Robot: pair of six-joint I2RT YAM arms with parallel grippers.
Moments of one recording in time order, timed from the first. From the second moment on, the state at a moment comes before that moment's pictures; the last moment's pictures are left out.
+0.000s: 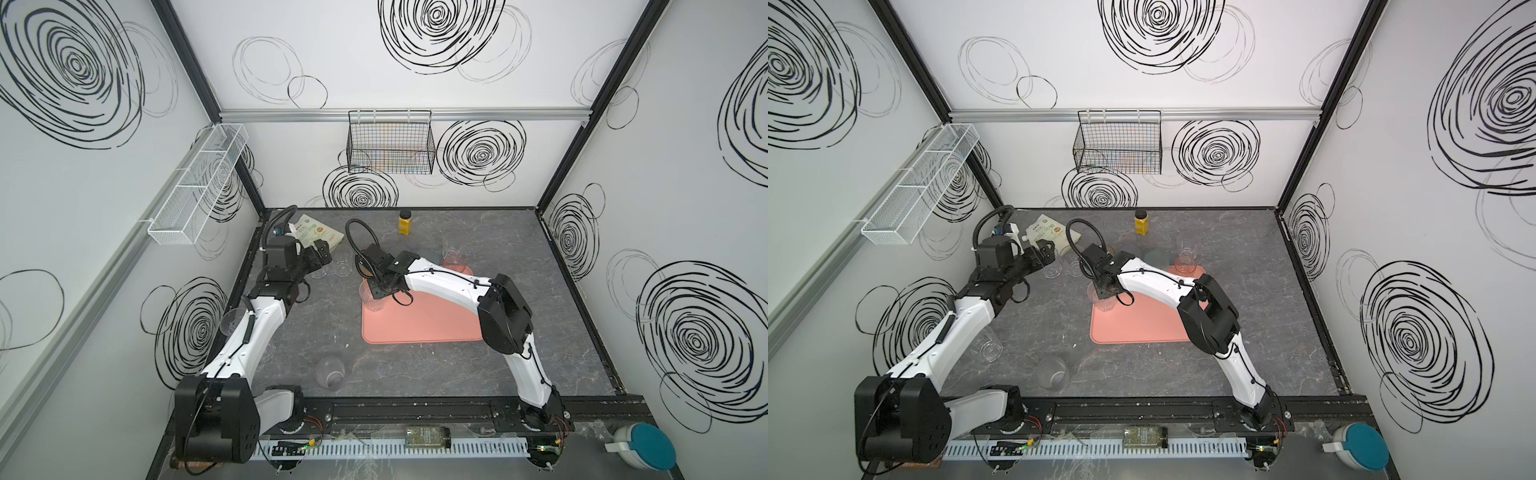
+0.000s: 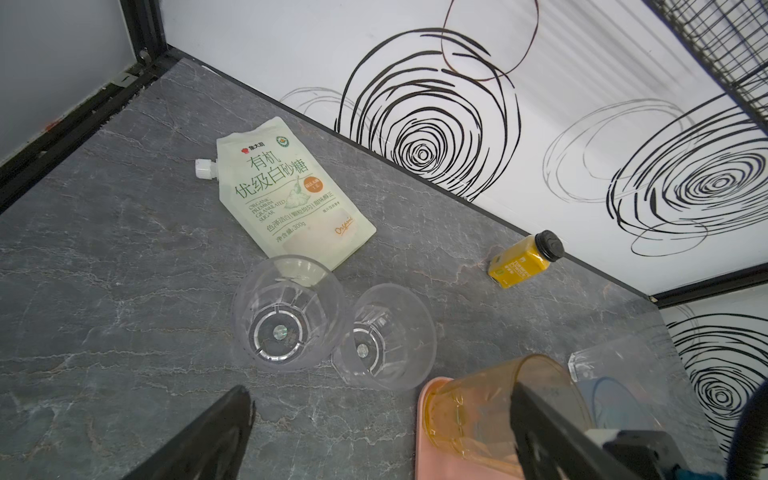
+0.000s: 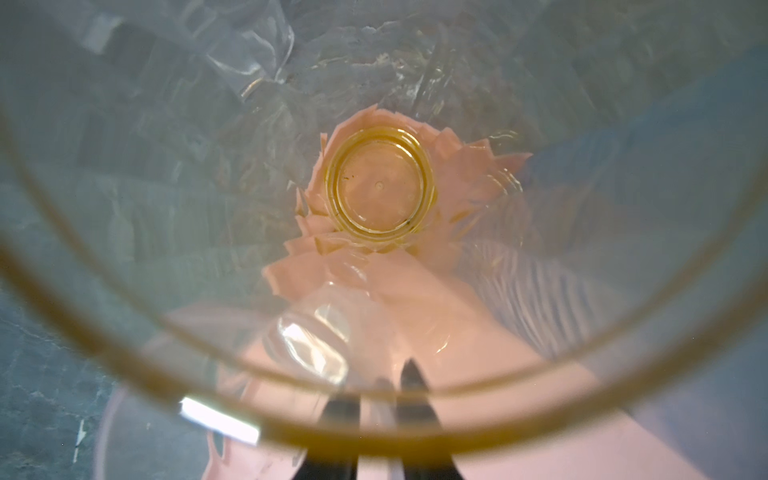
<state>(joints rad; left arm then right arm) 0.02 1.21 0.84 -0.13 0.10 -0.48 0.91 2.15 1.81 -0.81 0.20 0.49</state>
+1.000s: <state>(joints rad) -0.15 1.48 1.00 -0.26 -0.08 -0.37 0.79 1.75 1.41 -0.61 0.11 0.44</state>
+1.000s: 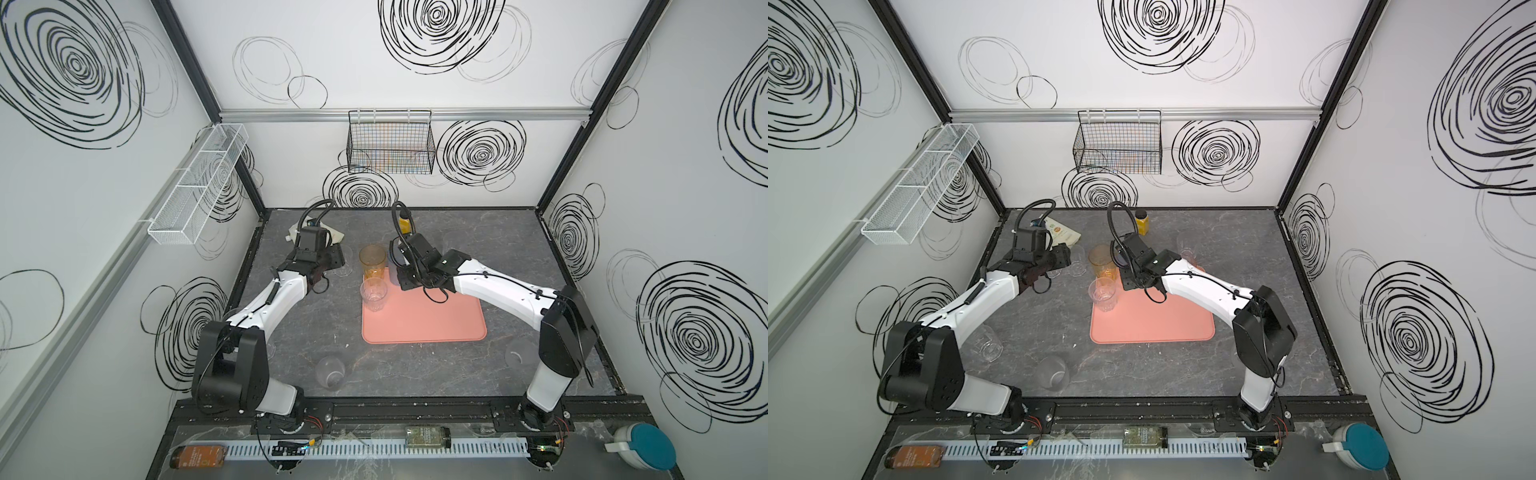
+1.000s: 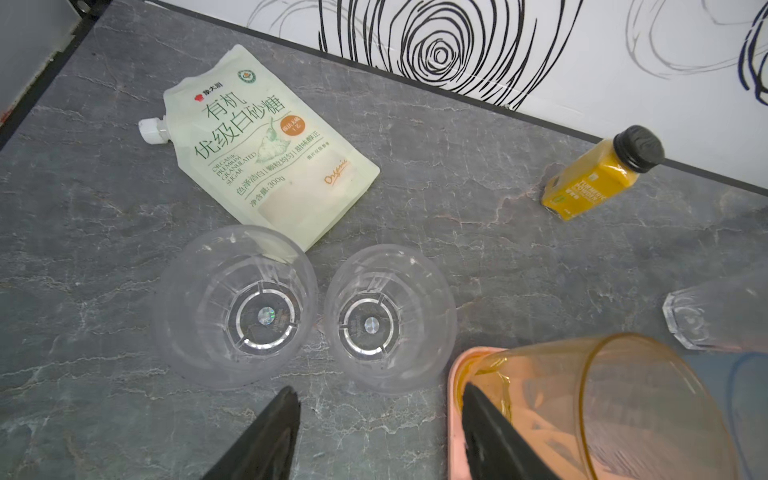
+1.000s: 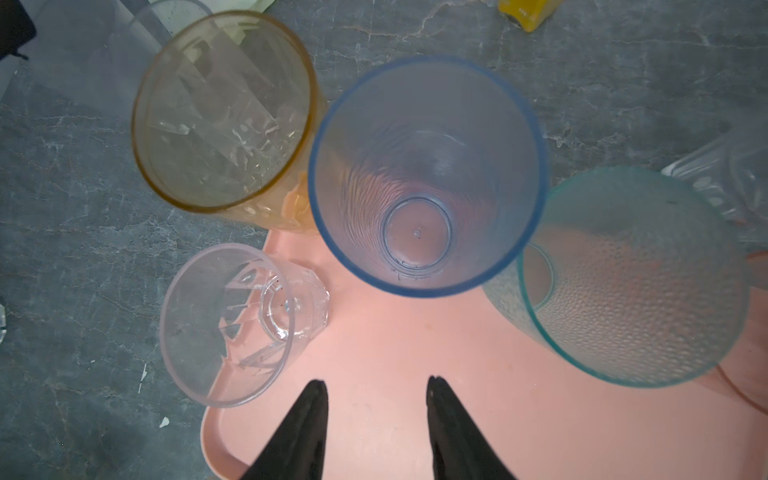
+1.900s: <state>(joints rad) -0.23 1.82 1.29 -0.33 -0.07 -0.30 0.77 1.67 1.30 -0.55 0.10 0.44</state>
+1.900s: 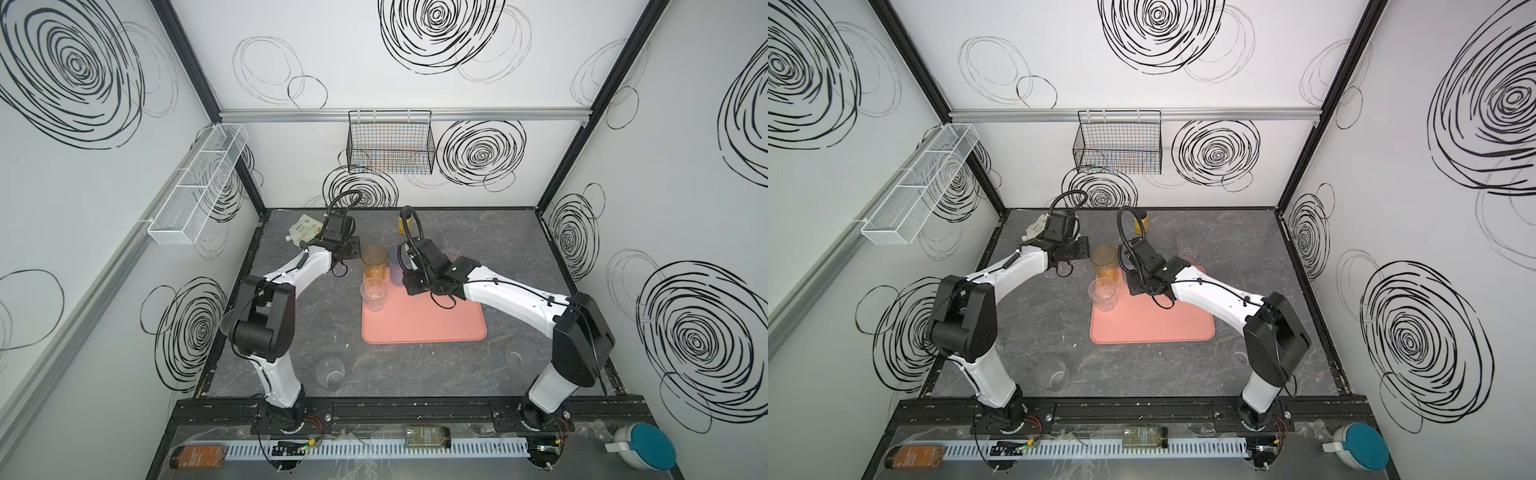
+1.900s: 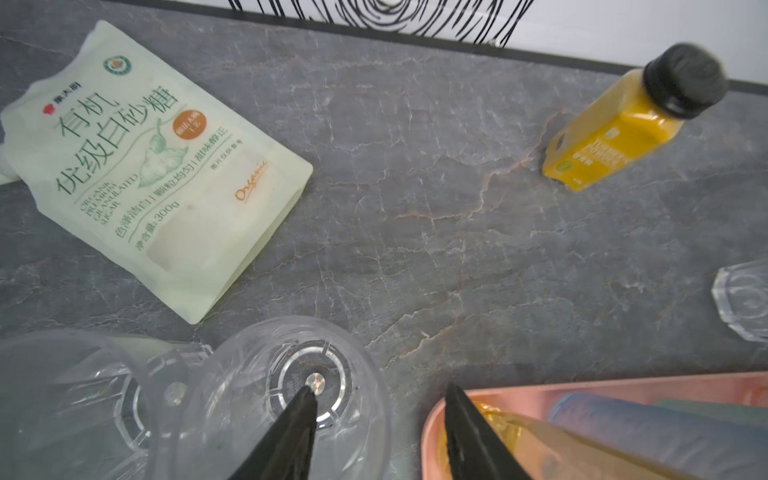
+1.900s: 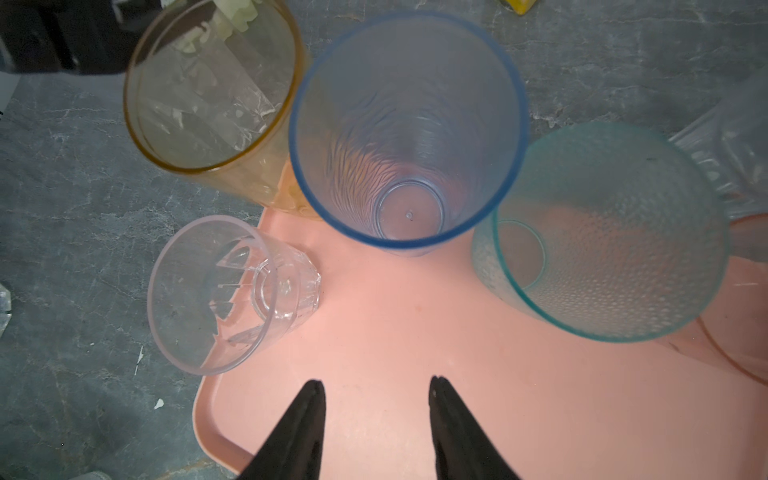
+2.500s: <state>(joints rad) -0.26 1.86 1.30 -0.35 -0.13 -0.23 0.76 1.65 1.29 -0.54 0.10 0.44</state>
